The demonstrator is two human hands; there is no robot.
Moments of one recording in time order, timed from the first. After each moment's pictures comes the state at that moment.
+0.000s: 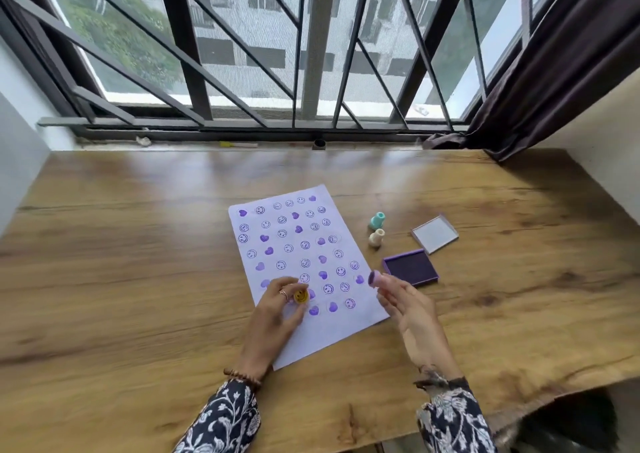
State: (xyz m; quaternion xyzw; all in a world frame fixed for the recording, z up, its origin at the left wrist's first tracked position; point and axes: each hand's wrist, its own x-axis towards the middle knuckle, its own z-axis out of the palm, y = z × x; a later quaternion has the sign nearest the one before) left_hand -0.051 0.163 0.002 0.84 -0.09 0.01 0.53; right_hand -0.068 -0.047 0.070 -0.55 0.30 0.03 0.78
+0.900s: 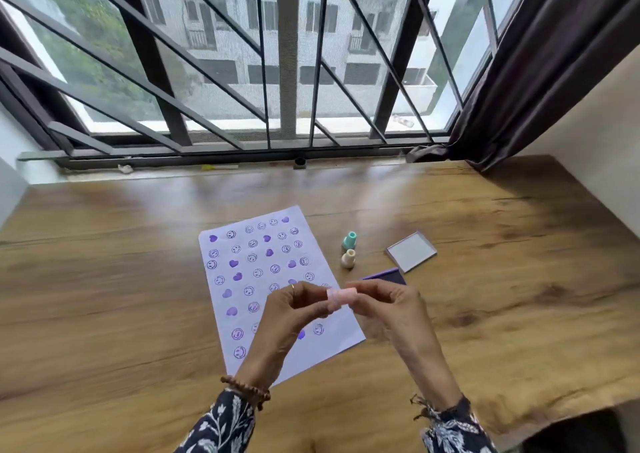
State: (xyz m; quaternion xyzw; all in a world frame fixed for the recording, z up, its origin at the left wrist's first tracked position) left_hand -0.035 0.086 0.080 0.63 0.00 -0.15 0.76; right_hand -0.055 -0.074 0.121 -0.73 0.09 0.04 0.68
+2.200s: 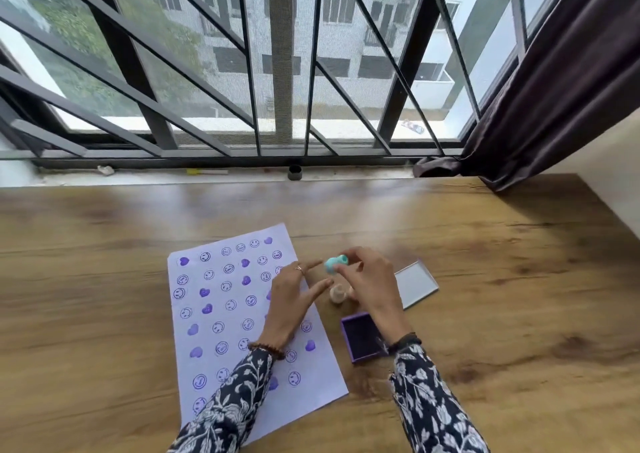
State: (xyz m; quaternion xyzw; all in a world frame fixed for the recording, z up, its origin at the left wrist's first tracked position) left_hand 0.076 0.035 0.015 0.85 -0.04 0.03 0.52; right_hand 0.084 -0.106 0.062 -0.92 0.05 -0.02 0.39
